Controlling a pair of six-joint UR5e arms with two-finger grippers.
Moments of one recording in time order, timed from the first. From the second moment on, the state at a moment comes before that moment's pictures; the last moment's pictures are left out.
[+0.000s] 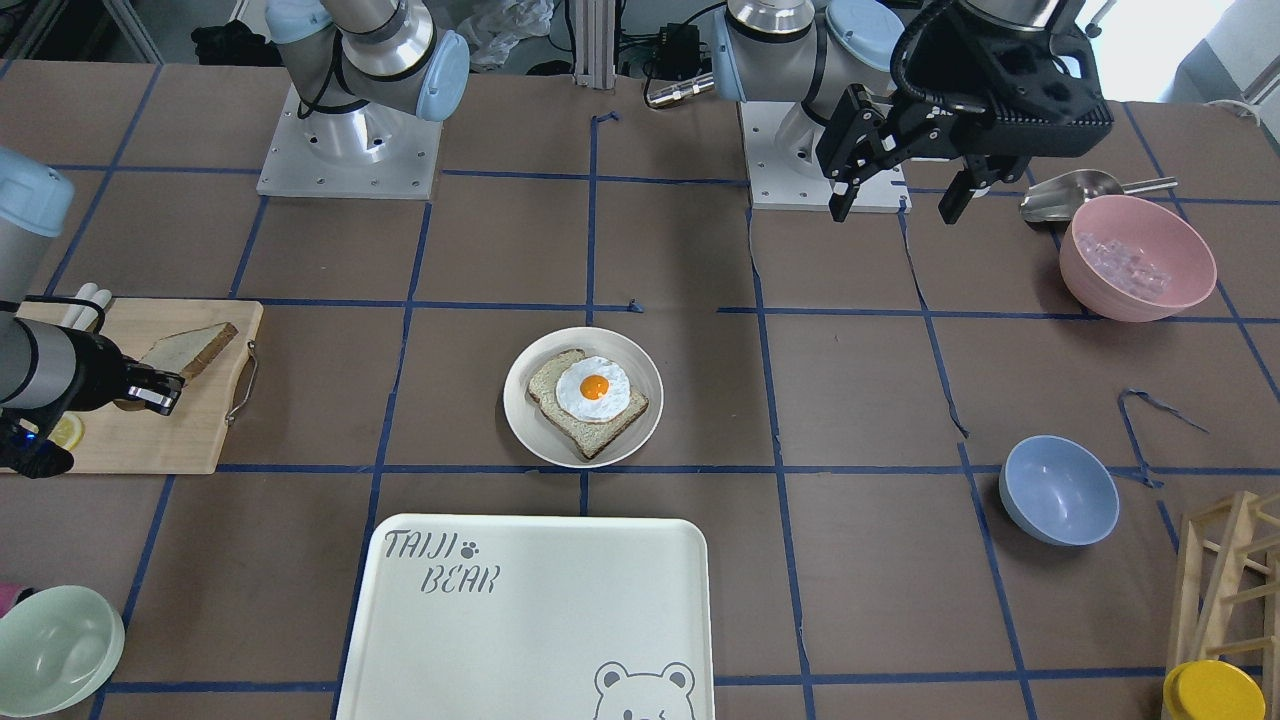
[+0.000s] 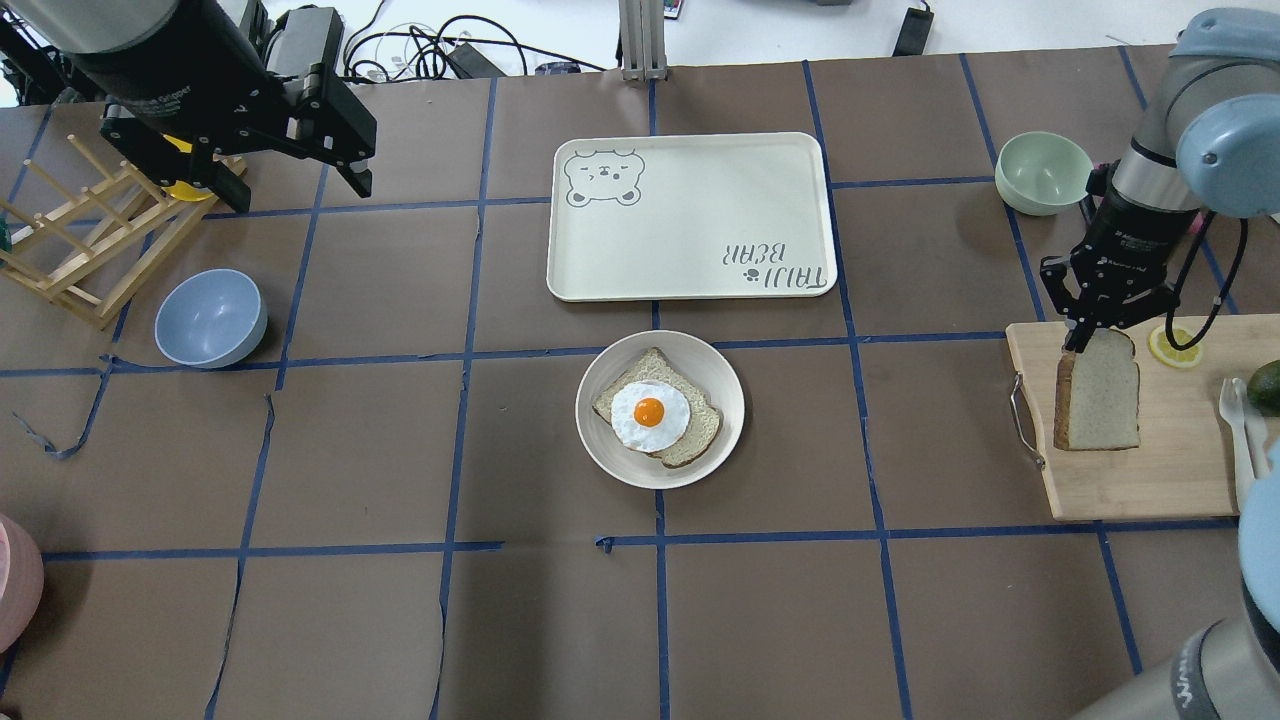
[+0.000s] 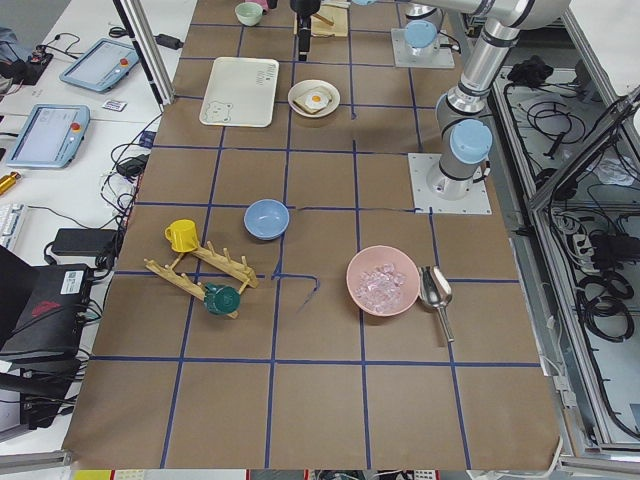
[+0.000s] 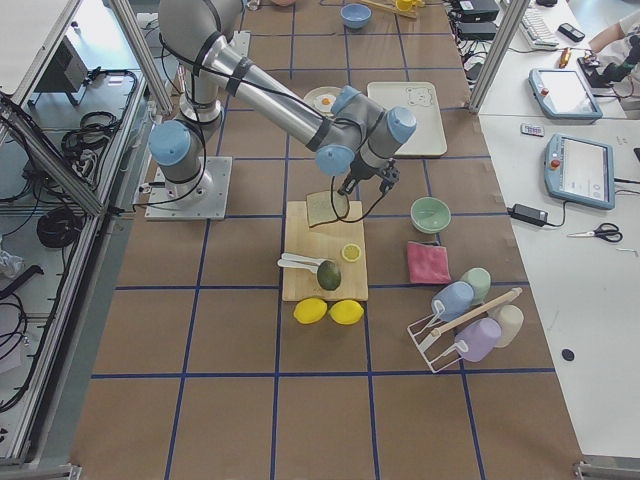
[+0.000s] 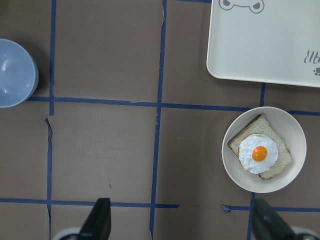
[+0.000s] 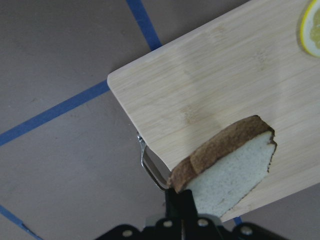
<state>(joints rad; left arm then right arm) -1.55 -1.54 -1.44 -1.65 1.52 -0.05 1.20 -1.22 1.65 -1.61 -1.66 0.10</state>
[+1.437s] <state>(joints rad) -1.55 -1.58 -1.43 -1.58 1.52 -0.04 1.85 -1.13 1.39 -1.53 -1.30 0.97</state>
